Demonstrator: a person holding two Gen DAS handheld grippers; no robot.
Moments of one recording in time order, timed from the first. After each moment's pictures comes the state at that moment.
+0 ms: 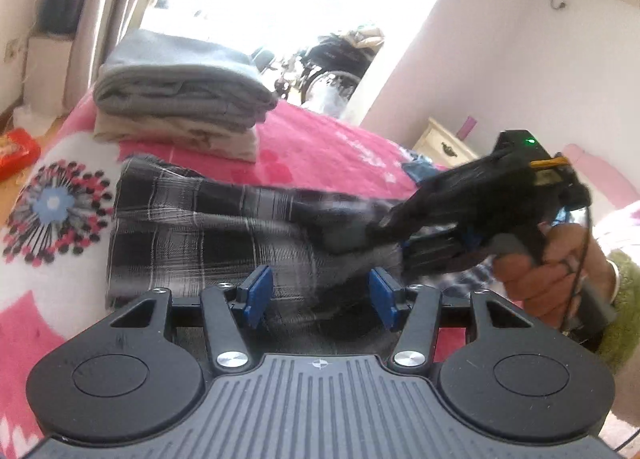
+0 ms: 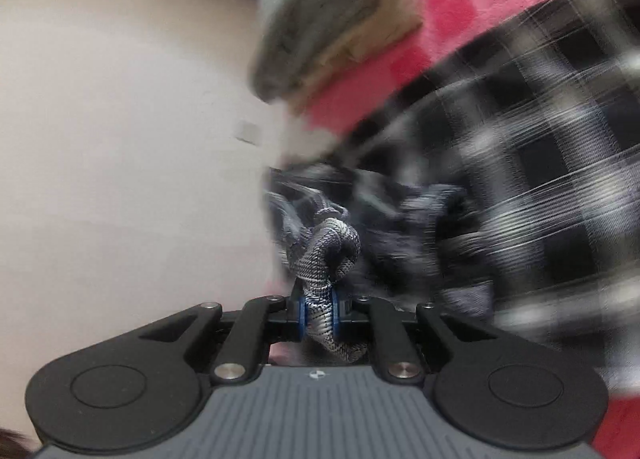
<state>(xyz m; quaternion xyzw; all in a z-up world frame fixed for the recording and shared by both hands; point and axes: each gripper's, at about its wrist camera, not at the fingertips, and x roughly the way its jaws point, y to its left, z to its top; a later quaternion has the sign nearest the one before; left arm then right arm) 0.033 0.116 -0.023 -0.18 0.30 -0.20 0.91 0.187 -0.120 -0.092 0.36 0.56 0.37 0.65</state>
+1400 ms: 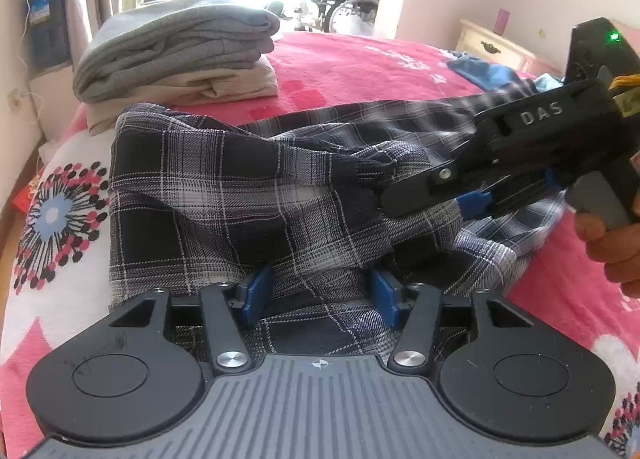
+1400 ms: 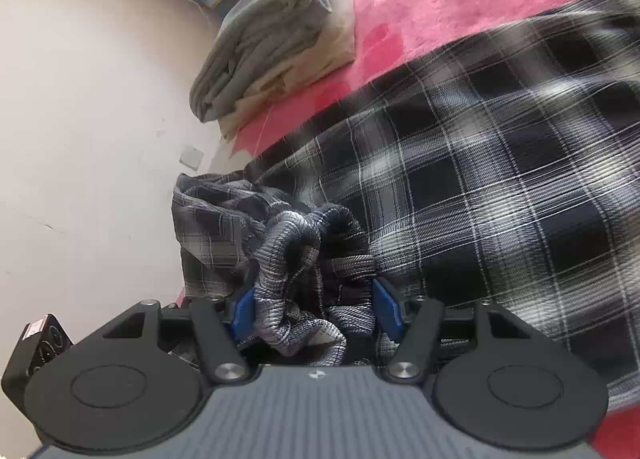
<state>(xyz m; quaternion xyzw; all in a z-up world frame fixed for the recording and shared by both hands) 0.064 0.069 -0.071 -0.01 0.38 -0.15 0.91 0.179 -0.132 -0.131 0.23 0.53 0.30 0.76</state>
